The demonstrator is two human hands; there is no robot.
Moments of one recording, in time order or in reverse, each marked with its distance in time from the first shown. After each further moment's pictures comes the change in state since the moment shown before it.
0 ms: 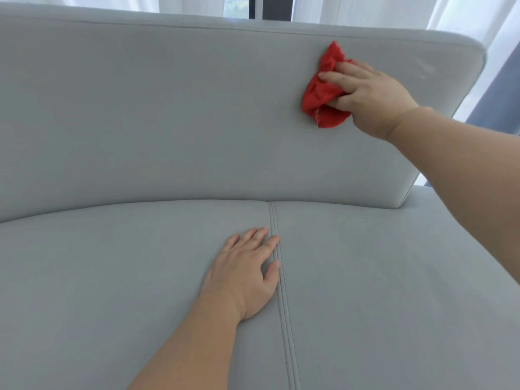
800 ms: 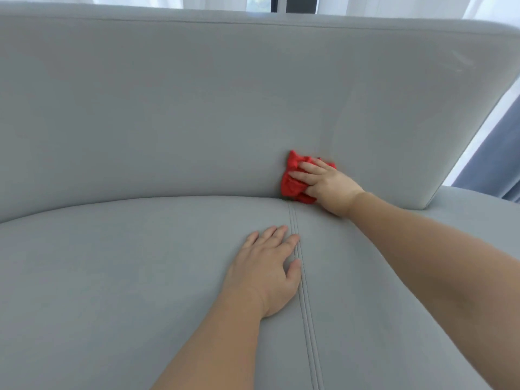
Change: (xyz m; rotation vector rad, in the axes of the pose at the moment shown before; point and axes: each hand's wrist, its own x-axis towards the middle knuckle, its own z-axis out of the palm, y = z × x) left_hand 0.002 0.003 -0.001 -0.004 0.012 -0.006; right_hand -0.009 -0.142 0.093 0.190 -0.080 -0.209
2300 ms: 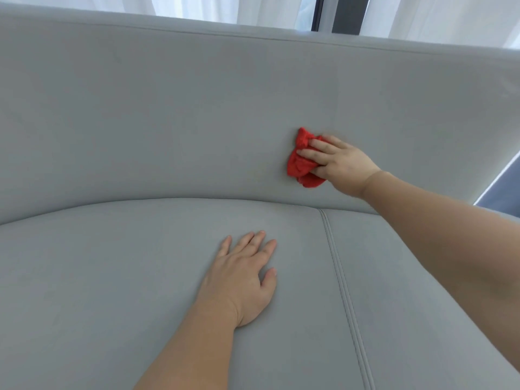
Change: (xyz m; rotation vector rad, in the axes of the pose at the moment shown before) left_hand -0.053 -0.078 -0.028 0.076 -0.041 -0.119; right_hand 0.067 0.013 -0.053 -0.172 0.031 -0.052
